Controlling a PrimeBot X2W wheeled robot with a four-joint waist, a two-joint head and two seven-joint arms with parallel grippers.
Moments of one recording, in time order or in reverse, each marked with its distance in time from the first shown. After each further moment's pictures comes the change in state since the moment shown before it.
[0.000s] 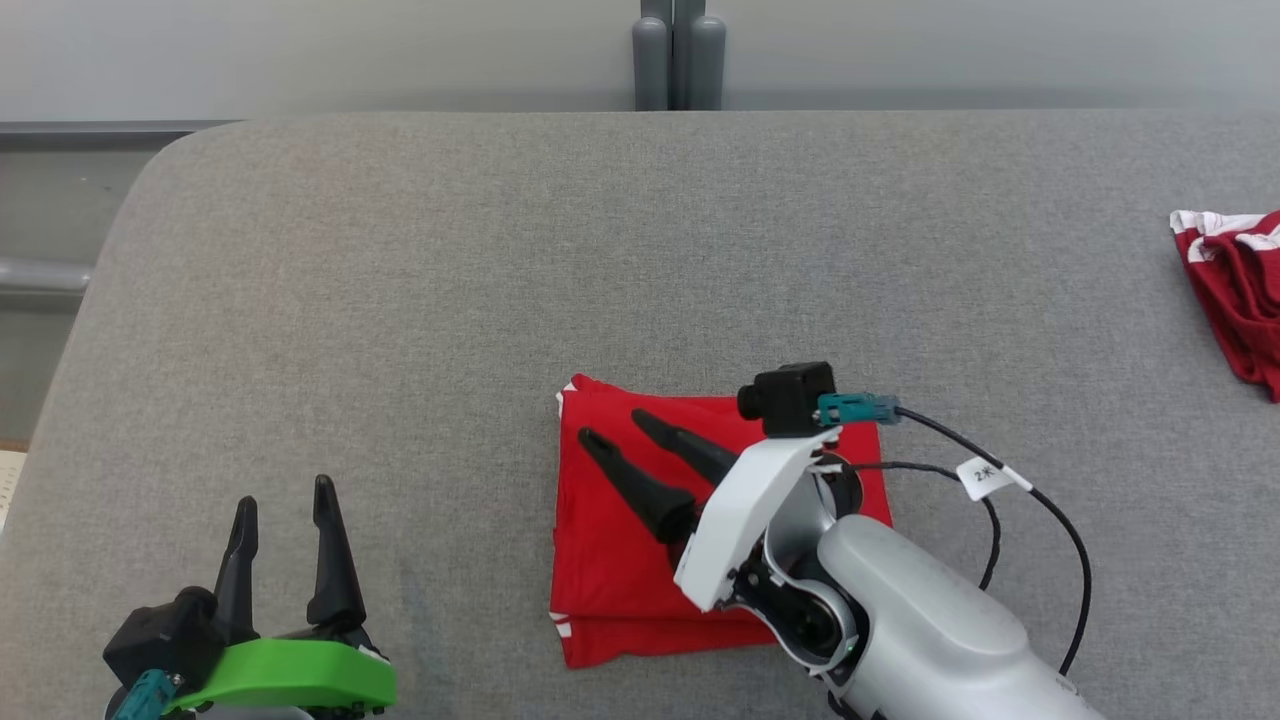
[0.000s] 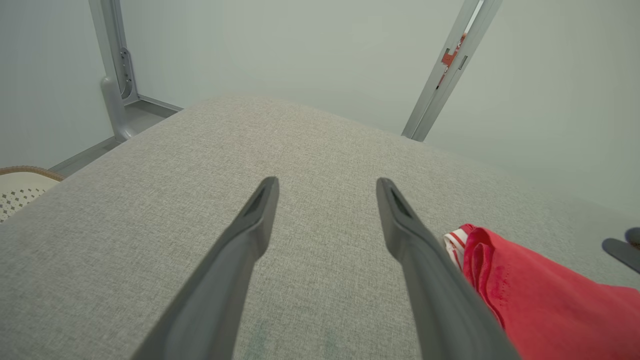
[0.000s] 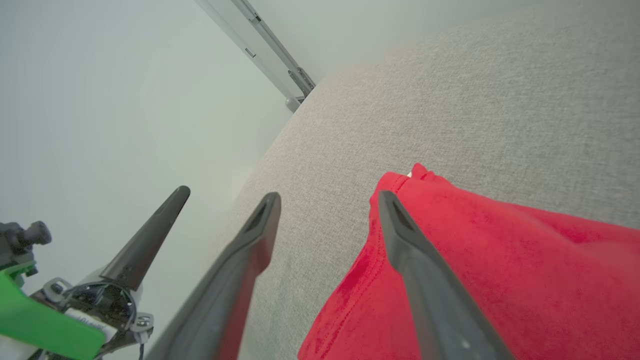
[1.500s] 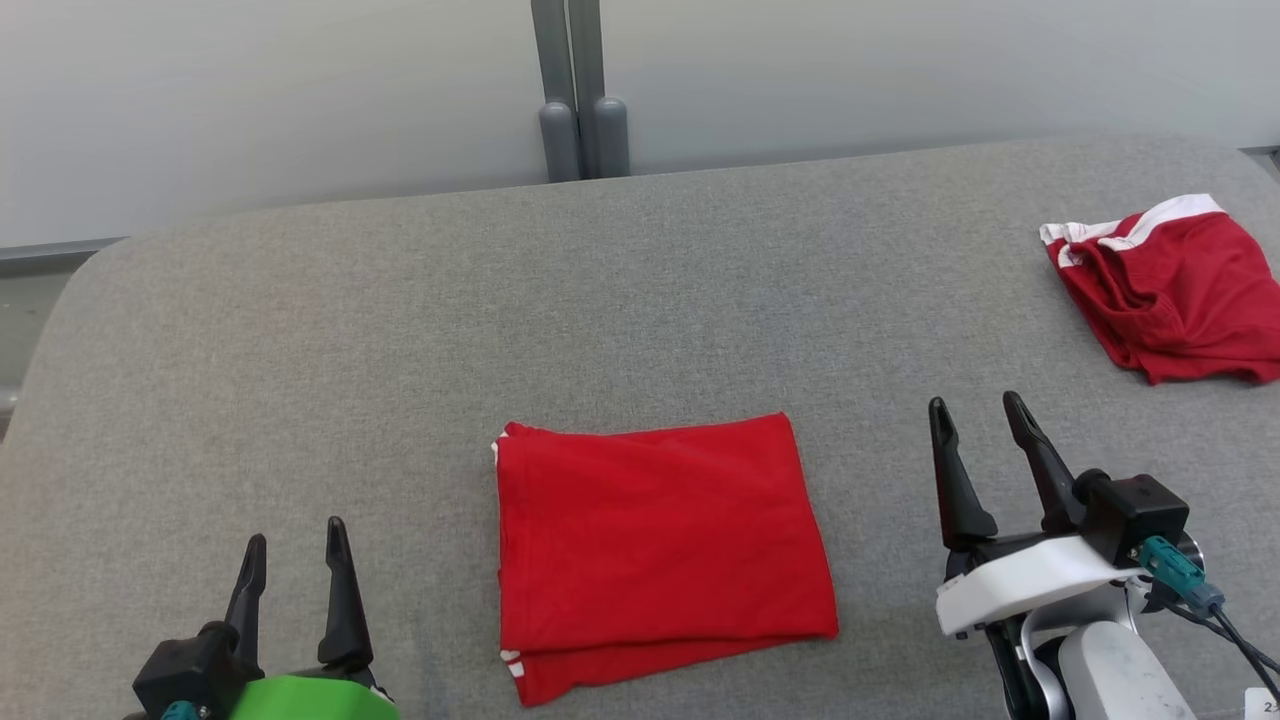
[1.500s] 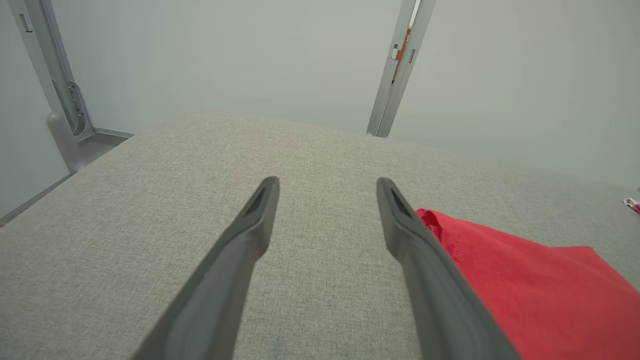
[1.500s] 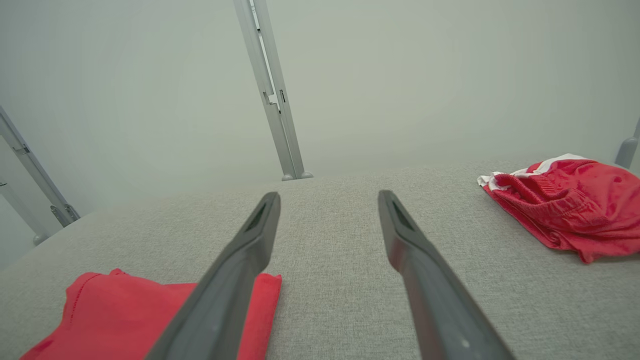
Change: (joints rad) left arm 0.041 -0.059 0.072 0.070 0.153 -0.079 -0.015; right arm 0.417 0.000 -0.683 -0.222 -0.682 0.000 -0.300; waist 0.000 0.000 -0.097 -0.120
